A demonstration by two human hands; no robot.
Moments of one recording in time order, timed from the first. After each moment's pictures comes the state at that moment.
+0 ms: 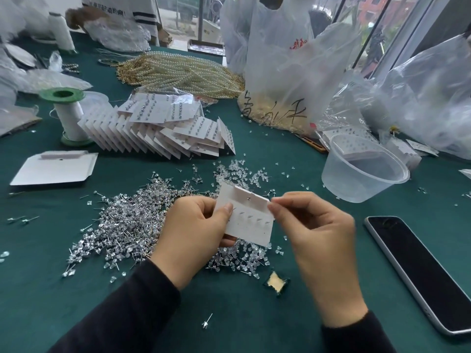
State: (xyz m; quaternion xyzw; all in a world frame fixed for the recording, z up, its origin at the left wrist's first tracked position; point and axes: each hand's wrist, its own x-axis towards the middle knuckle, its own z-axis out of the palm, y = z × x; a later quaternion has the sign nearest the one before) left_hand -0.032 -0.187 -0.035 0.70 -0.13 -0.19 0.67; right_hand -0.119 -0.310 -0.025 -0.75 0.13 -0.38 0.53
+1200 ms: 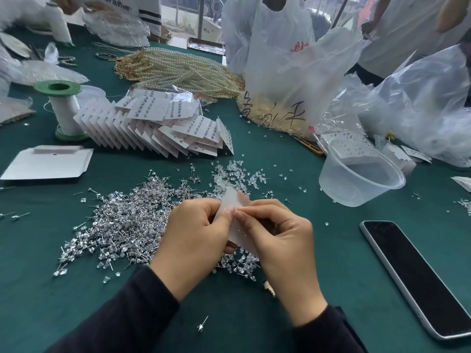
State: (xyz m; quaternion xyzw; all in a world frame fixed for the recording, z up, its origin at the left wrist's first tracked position) left_hand -0.037 -0.188 -0.034 0.75 -0.20 -0.14 0.62; right_hand -0.101 -0.290 -0.042 -0.72 0.12 -0.32 0.60
